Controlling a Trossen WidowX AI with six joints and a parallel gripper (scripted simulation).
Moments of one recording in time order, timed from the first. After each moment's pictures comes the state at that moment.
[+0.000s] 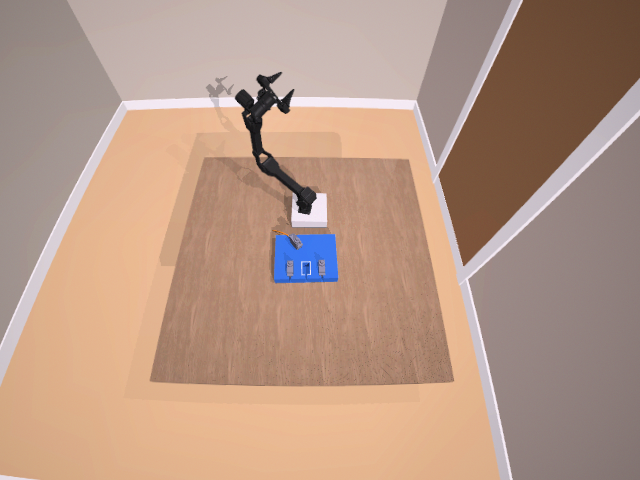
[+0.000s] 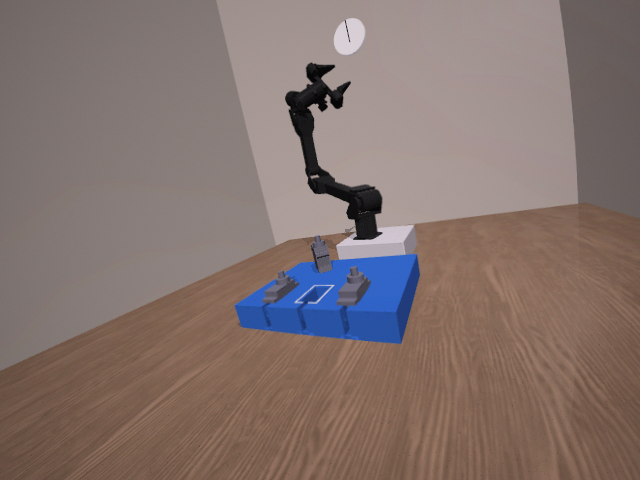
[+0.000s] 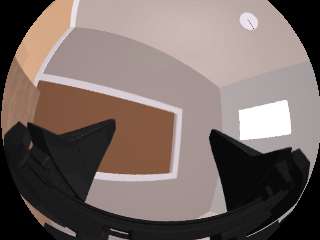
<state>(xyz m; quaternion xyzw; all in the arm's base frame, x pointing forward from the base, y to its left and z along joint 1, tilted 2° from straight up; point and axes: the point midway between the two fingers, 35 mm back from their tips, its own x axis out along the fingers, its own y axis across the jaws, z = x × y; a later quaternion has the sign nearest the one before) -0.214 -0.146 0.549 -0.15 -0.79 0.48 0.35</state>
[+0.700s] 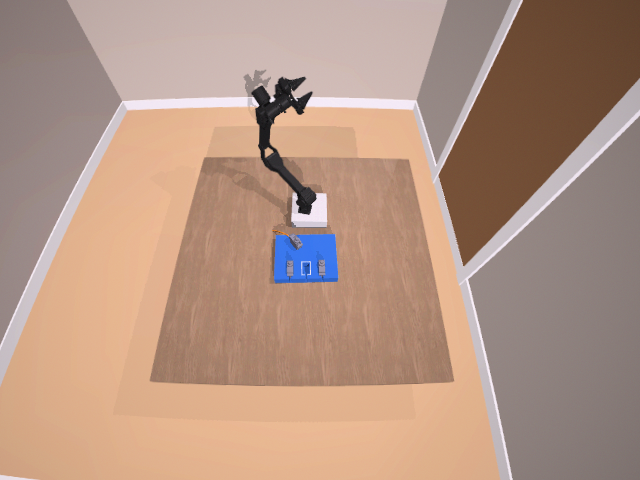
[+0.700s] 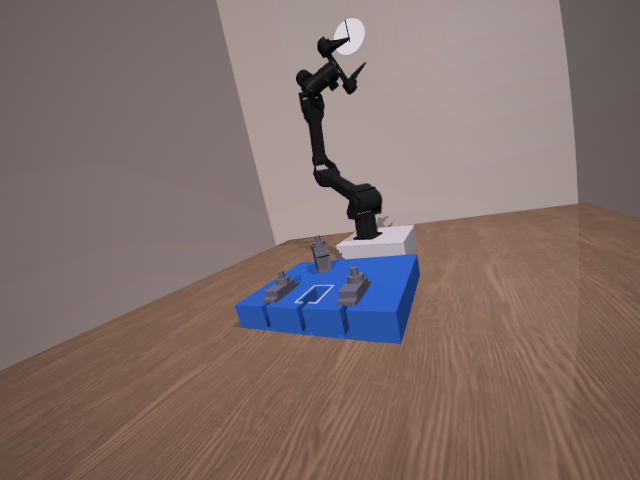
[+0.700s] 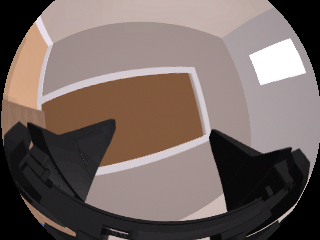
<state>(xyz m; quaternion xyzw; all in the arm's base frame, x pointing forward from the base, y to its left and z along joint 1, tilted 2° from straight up) -0.177 -0.056 0.570 -0.14 -0.64 0.60 0.47</state>
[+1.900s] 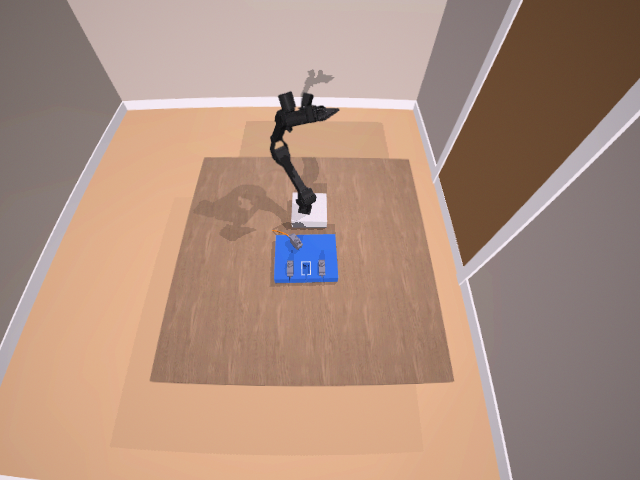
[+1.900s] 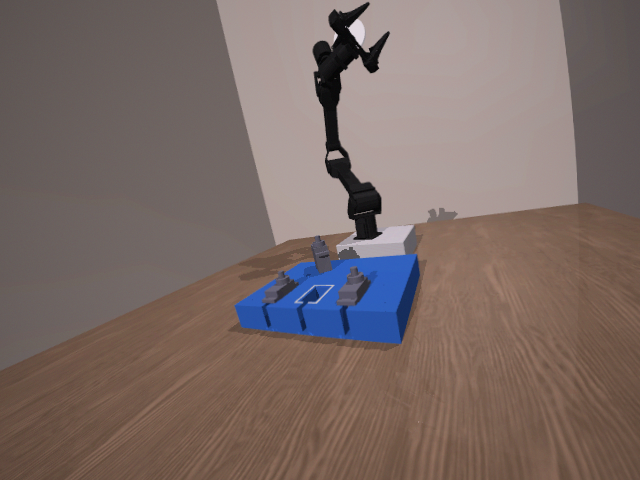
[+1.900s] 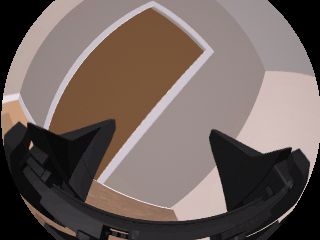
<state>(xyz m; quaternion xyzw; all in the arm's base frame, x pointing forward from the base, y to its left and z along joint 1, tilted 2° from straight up) -0.081 0.067 0.559 -0.08 -0.34 0.66 0.66</state>
